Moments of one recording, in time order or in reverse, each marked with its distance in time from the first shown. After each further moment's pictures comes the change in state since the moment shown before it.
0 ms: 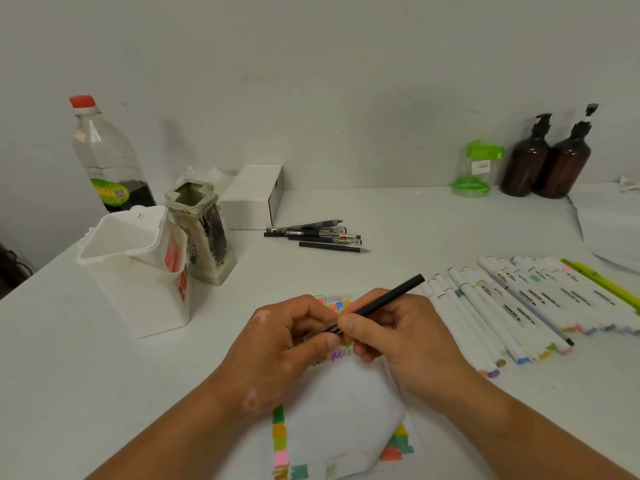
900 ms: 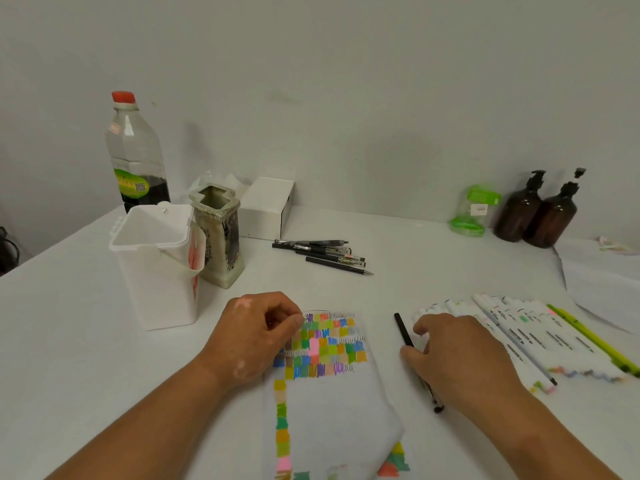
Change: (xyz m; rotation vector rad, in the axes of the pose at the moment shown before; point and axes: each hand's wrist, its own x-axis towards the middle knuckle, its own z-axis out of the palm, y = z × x) left_hand 0.011 -0.042 -0.036 0.319 0.282 -0.094; right_hand 0.003 -0.007 -0.043 -1.388 0.186 0.265
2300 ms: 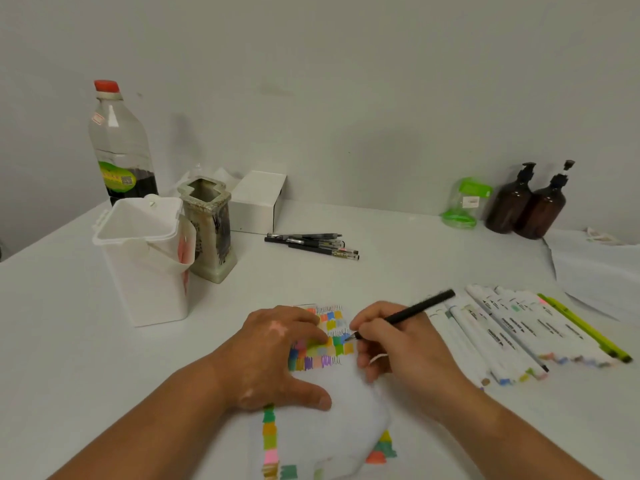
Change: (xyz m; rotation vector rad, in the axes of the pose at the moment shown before) left_hand -0.012 0.016 0.006 0.436 -0.441 0.199; right_hand -0.017 -0.045 0.005 1.333 -0.267 -0.047
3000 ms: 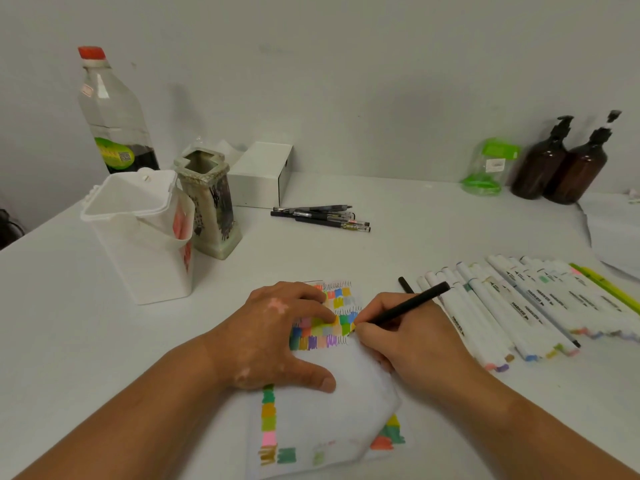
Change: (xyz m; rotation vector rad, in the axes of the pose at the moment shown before) left_hand -0.004 0.004 -0.005 -0.005 -0.055 -0.016; right_hand 0.001 0.022 -0.002 -0.355 0.016 -0.052
